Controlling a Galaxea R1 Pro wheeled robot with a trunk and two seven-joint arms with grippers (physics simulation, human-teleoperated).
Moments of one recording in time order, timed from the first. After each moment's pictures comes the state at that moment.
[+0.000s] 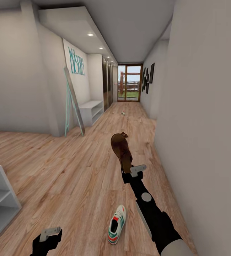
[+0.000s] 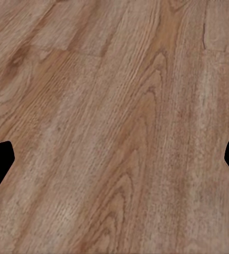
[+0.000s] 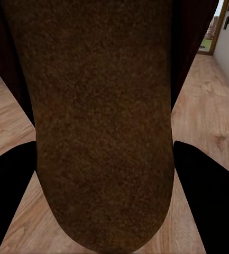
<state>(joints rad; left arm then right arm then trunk) -0.39 0.12 0.15 -0.24 0.02 -0.37 -0.03 -0.49 0.17 0.22 -1.02 0.15 -0.02 -0.06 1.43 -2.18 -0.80</state>
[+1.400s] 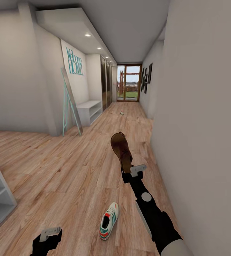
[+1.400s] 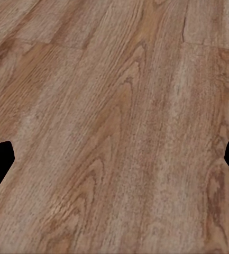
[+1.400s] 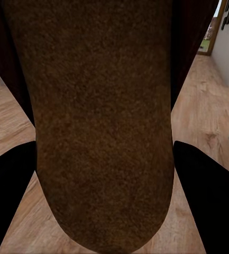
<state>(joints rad) -0.39 0.12 0.15 -0.24 0.02 -0.37 -0.03 -0.49 0.17 0.22 -1.02 0.15 -0.02 -0.06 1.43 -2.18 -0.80</state>
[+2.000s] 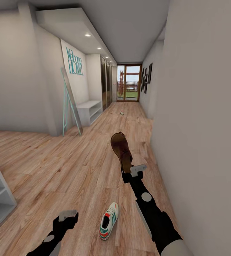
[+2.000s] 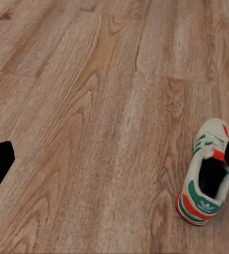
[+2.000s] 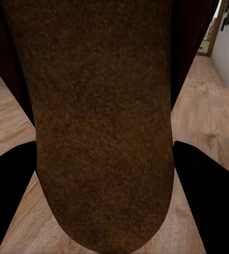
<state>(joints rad) -0.50 0.03 0.14 -0.27 -0.02 -0.29 -0.03 -0.49 0.17 0.22 -1.03 0.15 -0.02 -0.06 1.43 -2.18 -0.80</state>
